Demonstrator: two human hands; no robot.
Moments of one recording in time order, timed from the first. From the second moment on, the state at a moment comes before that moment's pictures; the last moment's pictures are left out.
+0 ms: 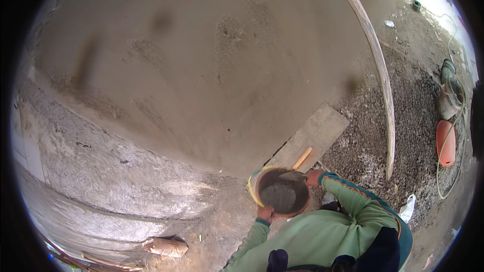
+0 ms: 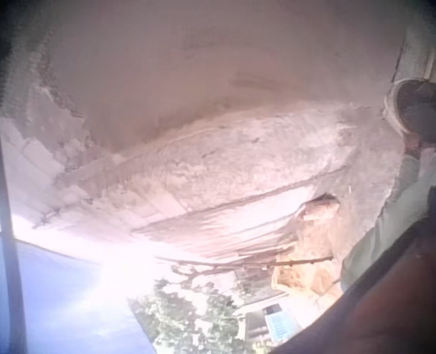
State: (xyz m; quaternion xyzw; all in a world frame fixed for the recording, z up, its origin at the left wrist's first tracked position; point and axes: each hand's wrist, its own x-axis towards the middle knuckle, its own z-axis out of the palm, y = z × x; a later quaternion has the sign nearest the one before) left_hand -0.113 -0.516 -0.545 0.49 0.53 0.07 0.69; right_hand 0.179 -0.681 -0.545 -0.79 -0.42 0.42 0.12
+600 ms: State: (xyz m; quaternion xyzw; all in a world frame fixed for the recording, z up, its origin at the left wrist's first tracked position) left_hand 0.015 -0.517 -0.517 0.44 0.42 0.01 0.79; right_hand 0.187 -0.735 -0.501 -0.36 -0.06 0.69 0.62
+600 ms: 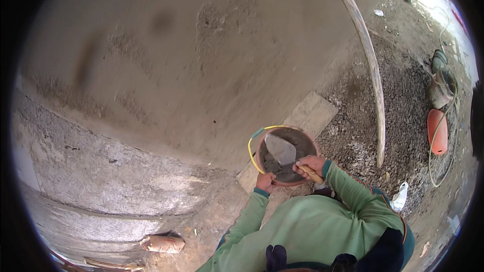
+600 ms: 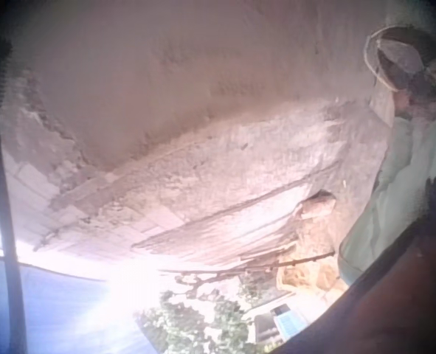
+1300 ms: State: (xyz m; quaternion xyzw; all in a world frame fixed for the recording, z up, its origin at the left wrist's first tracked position) left_hand -0.153 -0.465 -0.589 0.65 0.42 0.06 0.63; right_hand 0.457 -0.674 -0.447 -0.70 -0.17 -0.24 0.65
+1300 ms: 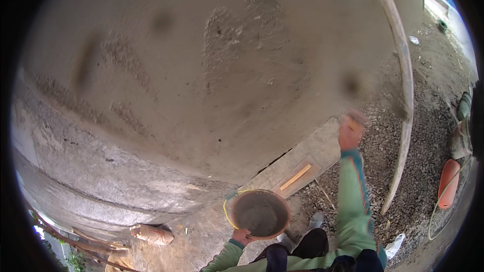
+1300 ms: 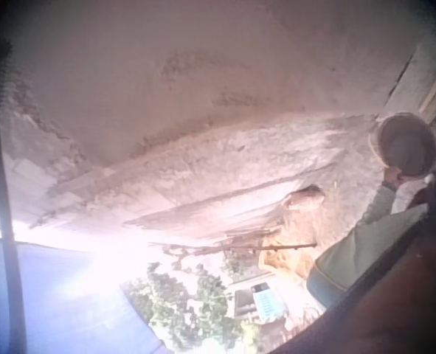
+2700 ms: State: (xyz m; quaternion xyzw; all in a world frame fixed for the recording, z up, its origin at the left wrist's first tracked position) left_hand -0.065 -0.463 -0.588 0.31 0.51 0.08 0.80; right_hand 0.322 -0.744 -0.338 -0.23 -0.16 0.03 0.96
